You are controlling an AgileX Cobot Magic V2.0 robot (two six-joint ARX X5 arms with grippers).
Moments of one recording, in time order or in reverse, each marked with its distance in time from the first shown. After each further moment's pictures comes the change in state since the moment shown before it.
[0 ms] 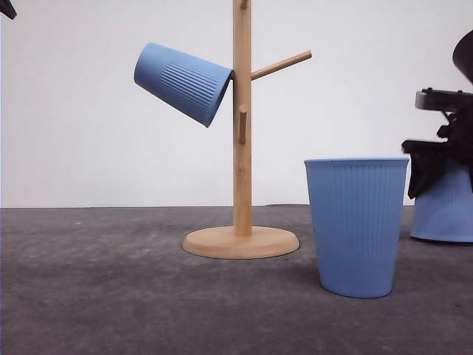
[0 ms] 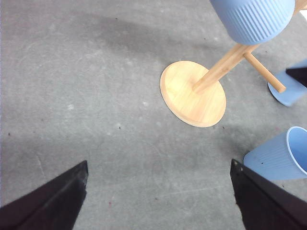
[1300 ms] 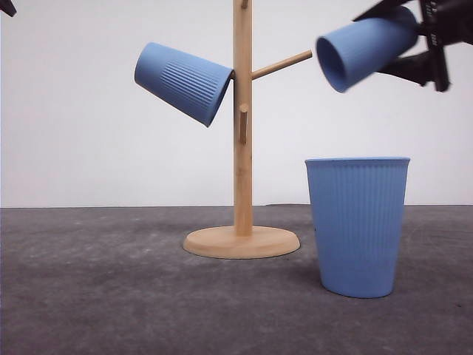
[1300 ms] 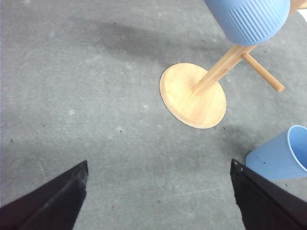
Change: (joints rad) left_arx 0.000 -0.005 0.000 0.007 0.000 0.027; right_arx 0.031 -0.212 -0.090 0.722 -0.620 1.022
